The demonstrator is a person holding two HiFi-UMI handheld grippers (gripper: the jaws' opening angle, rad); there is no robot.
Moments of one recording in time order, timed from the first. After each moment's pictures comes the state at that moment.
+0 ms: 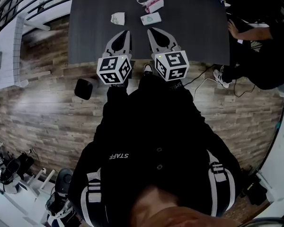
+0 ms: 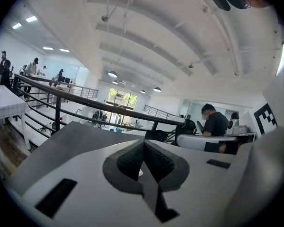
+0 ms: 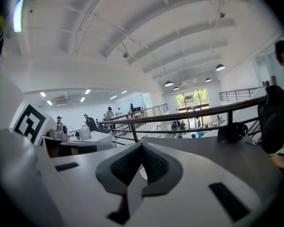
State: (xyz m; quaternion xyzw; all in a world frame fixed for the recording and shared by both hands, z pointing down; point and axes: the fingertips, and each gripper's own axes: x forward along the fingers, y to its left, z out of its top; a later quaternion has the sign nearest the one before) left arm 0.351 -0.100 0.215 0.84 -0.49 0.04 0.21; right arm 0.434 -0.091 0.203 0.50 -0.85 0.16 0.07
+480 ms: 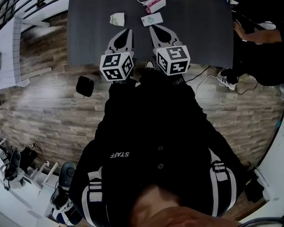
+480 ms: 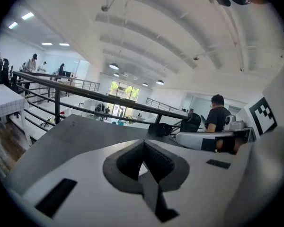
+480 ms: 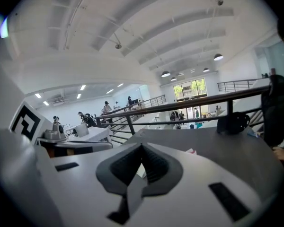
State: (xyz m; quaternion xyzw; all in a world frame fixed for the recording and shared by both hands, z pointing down) left arm 0.371 -0.156 0.258 0.83 -0.49 0.08 0.24; right arm 0.455 -0.155 0.248 0.50 -0.83 0.21 0.11
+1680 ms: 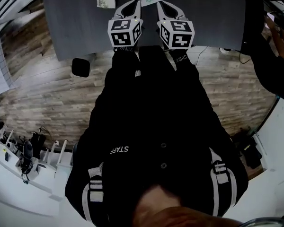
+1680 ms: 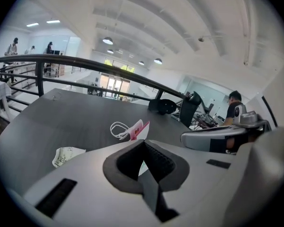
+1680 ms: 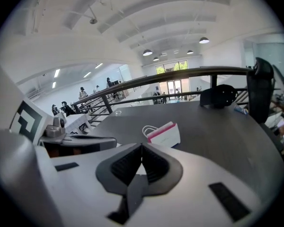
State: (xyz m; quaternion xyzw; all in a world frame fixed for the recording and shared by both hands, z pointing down) left arm 0.429 -0.246 0.415 0.83 -0.42 0.18 0.31; right arm 0.504 -0.224 0.398 0.56 -0.74 0.31 0.20
